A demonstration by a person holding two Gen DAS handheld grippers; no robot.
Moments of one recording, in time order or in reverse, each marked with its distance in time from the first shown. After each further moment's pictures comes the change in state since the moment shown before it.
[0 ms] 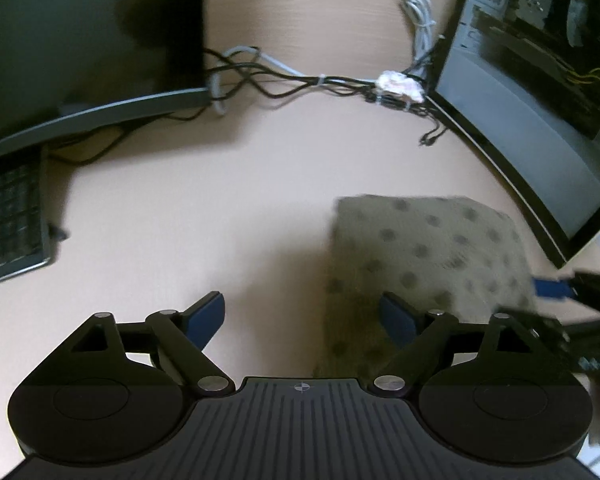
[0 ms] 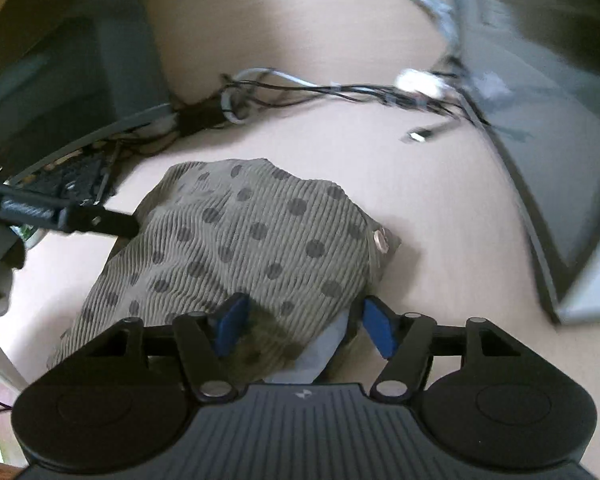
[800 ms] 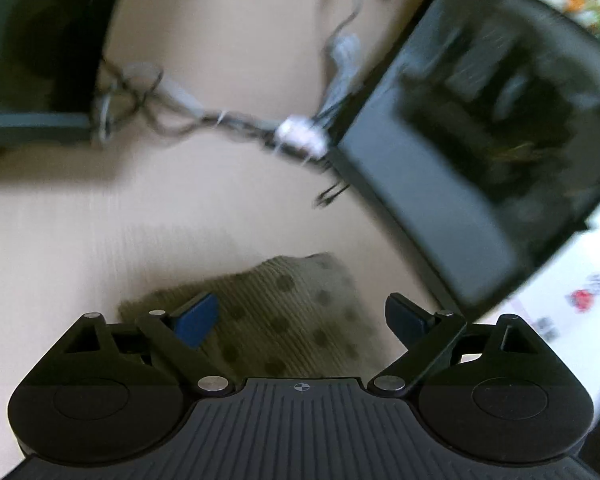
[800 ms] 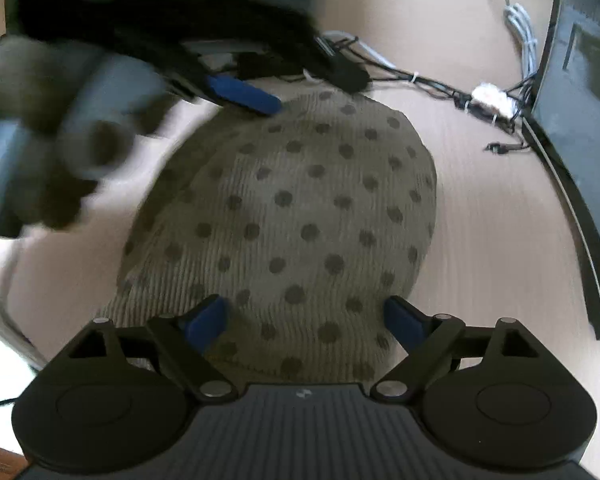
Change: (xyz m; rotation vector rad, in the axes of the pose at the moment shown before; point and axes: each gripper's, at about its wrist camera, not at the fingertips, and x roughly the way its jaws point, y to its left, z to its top) left arm 0.064 0.007 0.047 -0.054 -0.081 -0.444; right arm 0.006 0.098 -0.023 -0.183 0.110 -0.094
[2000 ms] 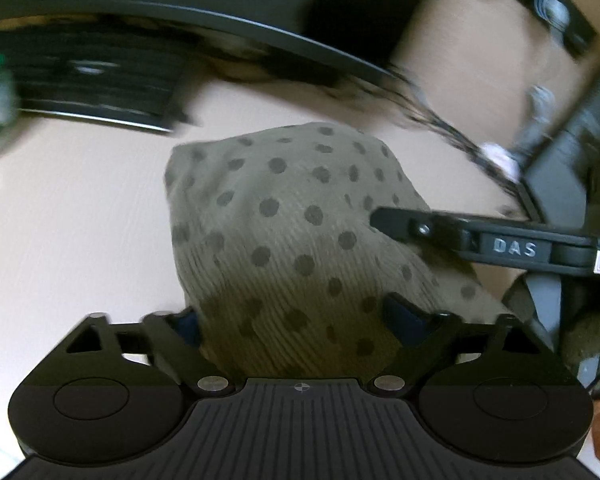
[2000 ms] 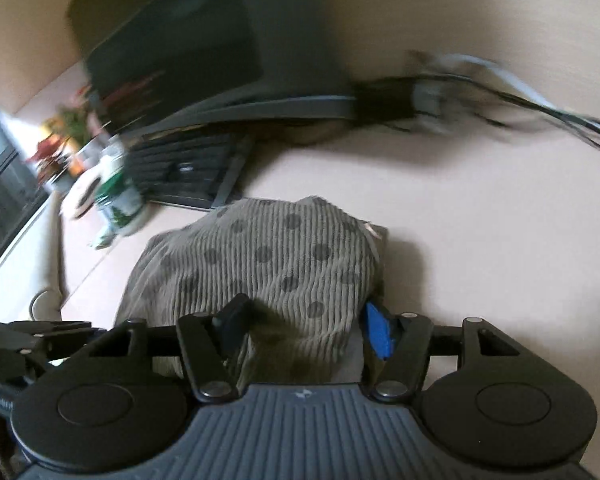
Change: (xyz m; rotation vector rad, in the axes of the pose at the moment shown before) left arm -0.115 0.051 -0.090 -0.384 -0.124 0.552; right arm 0.115 -0.014 0.128 -0.066 -0.042 0.528
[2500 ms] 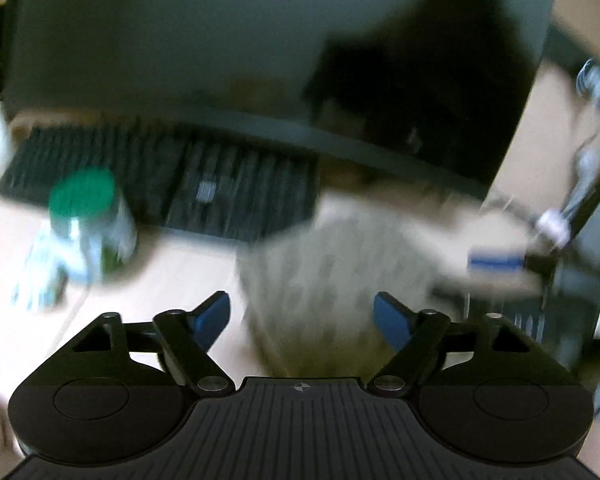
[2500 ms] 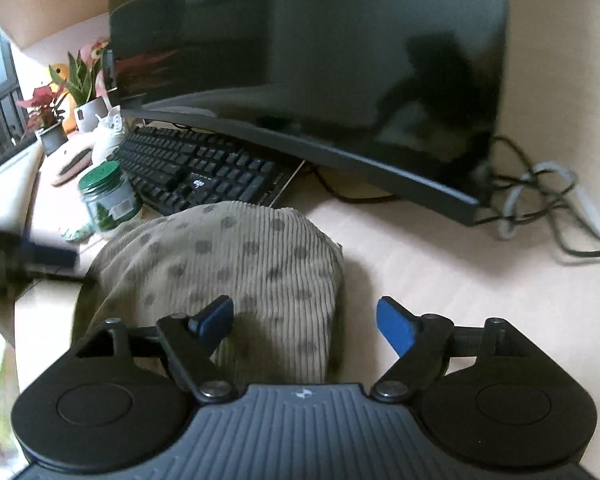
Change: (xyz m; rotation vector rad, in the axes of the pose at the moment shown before) left arm -0.057 0.064 0.072 0.081 -0.189 0.032; right arm 0.025 0.063 0.033 -0.223 -0.046 -0.138
